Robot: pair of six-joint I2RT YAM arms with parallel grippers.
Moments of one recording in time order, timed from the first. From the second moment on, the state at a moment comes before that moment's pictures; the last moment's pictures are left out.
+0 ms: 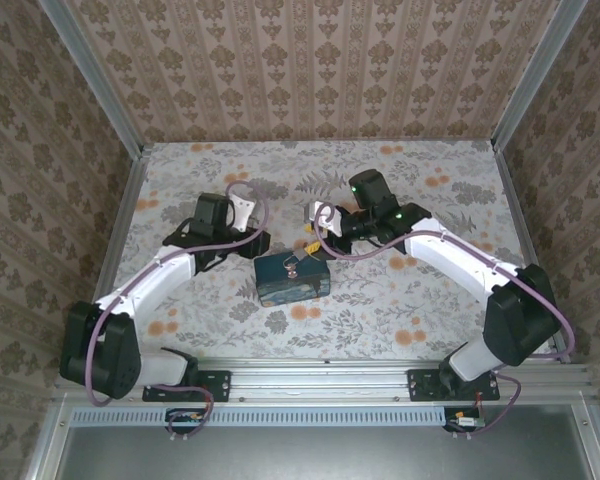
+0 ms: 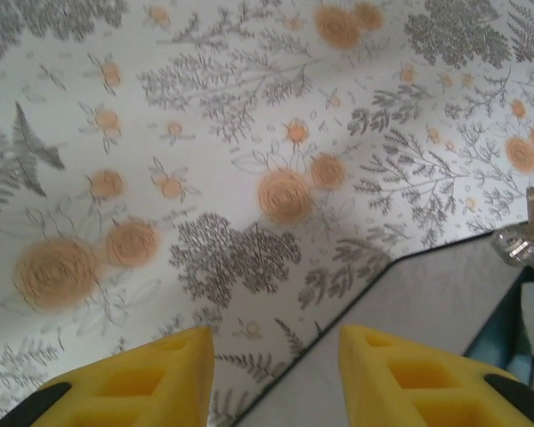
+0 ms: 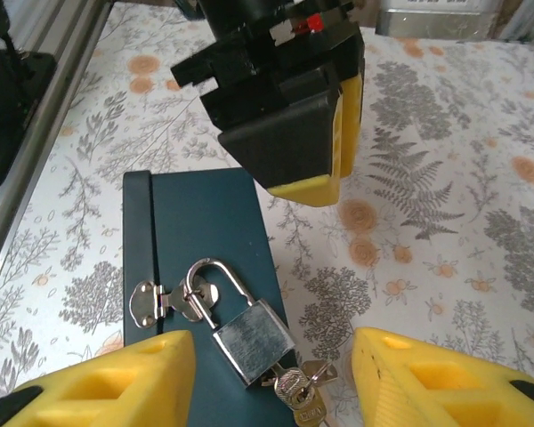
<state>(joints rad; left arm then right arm) -0.41 1.30 0.85 -0.37 0.36 -0.12 0.55 1.54 1.20 -0.42 -0.69 -0.74</state>
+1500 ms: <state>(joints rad) -0.40 1.26 0.84 -0.43 0.44 -0.10 0.59 1.69 1.26 -0.54 -0.69 -0.77</state>
